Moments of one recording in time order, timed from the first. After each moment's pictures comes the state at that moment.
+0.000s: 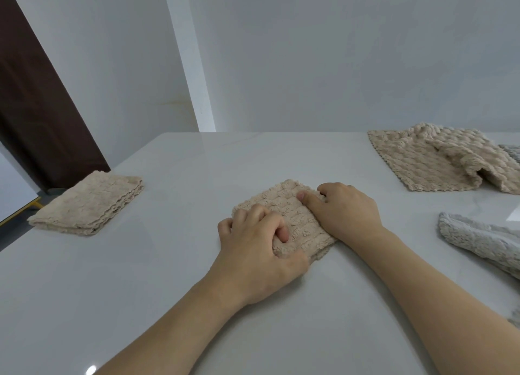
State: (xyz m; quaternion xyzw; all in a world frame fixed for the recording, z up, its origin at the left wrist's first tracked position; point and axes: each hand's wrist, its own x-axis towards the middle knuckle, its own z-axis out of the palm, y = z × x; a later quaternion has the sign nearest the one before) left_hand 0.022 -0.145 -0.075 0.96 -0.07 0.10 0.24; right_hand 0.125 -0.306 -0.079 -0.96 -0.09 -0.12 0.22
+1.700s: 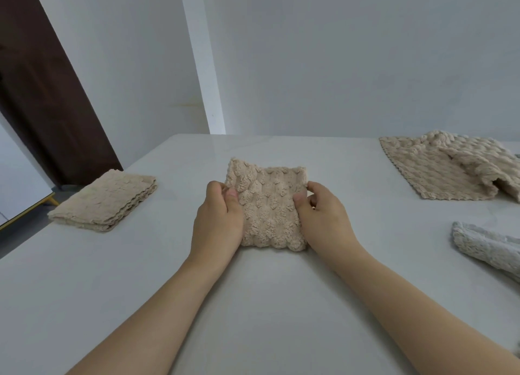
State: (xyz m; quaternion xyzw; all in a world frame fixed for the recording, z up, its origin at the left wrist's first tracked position) left_hand 0.062 -0.095 -0.078 0.87 0.15 0.27 0.39; right_hand 0.097 -0.258 -0.084 -0.80 -0.10 -0.06 0.58
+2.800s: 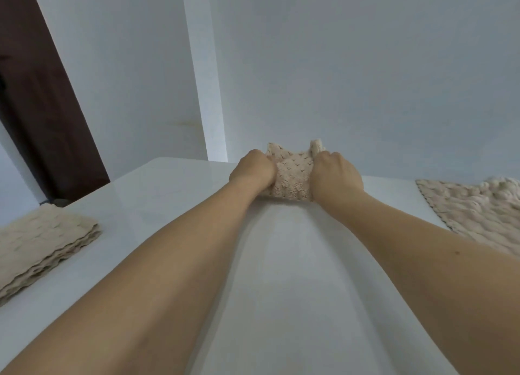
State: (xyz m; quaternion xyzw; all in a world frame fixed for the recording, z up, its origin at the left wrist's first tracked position) left_hand 0.342 -0.094 -0.052 0.92 0.17 0.13 0.31; right_hand 0.343 -0.242 -0.054 -0.96 -0.09 -0.17 0.18
